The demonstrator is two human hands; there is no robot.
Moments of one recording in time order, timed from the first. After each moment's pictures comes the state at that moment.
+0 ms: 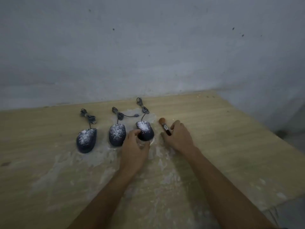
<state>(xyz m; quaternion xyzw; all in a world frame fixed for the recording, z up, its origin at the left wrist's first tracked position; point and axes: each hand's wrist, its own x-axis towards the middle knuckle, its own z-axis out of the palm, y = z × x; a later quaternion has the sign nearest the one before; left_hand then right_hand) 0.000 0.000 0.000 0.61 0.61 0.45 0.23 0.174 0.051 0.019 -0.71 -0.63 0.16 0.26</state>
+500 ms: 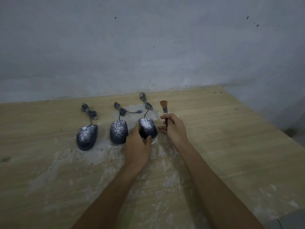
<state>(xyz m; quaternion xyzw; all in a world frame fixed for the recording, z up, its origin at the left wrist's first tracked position) 0.009 0.021 0.000 0.59 0.65 0.42 0.21 0.143 0.076 0.012 -0.57 -0.46 0.43 0.52</state>
